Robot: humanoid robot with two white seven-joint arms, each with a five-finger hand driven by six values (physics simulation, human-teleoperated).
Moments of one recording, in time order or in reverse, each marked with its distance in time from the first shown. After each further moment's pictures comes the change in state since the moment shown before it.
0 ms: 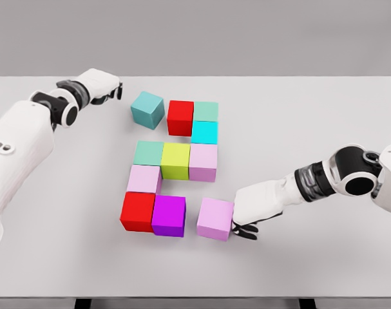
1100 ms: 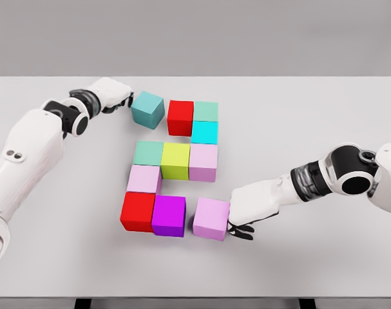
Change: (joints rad) left arm 0.035 -0.021 -0.014 -0.027 -0.017 -0.013 0.007; right arm -0.006 0.014 0.000 -0.008 0.000 0.000 0.000
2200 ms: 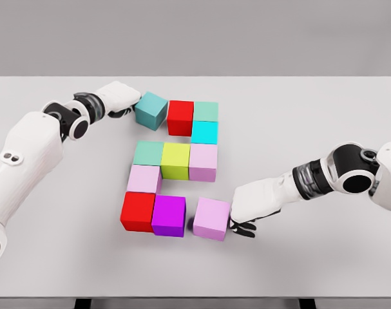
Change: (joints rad) left arm 0.017 0.015 0.005 -0.042 0.033 -0.109 0.003; right arm -0.002 -0.001 0.000 0.019 0.004 0.000 0.000
